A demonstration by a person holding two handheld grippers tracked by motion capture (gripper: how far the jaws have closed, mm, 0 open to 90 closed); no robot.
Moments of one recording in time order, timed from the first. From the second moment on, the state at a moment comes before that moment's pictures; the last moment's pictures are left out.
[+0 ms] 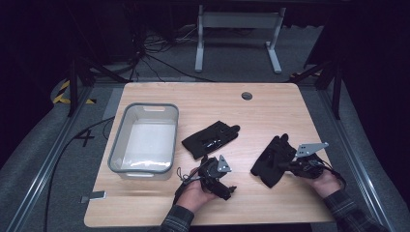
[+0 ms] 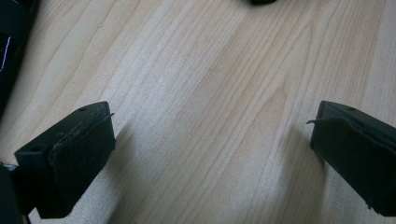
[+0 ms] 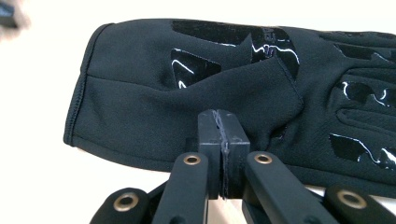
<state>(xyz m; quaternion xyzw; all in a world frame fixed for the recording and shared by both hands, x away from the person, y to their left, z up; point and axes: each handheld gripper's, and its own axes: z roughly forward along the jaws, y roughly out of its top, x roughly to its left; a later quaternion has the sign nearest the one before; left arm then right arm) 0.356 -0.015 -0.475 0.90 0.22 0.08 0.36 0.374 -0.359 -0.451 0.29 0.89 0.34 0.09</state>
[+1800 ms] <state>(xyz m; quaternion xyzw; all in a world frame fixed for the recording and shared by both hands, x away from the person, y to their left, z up) 0.356 -0.015 -0.475 0.90 0.22 0.08 0.36 0.370 -0.283 -0.446 0.21 0.91 0.36 0.05</state>
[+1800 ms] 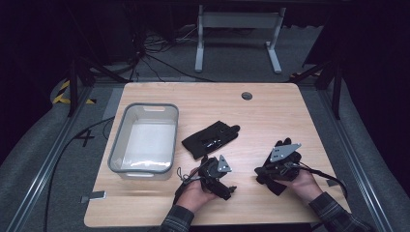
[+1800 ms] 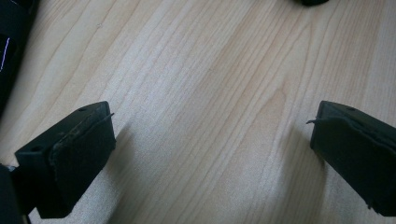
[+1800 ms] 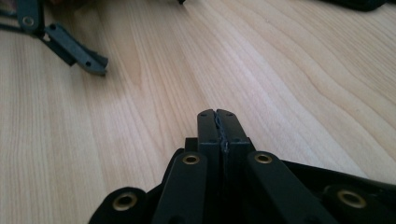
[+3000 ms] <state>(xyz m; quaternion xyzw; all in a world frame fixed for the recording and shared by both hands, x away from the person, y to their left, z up) 0.356 -0.015 -0.476 0.90 0.22 0.08 0.36 0.332 -0.359 -0.444 0.25 0.90 0.36 0.05</state>
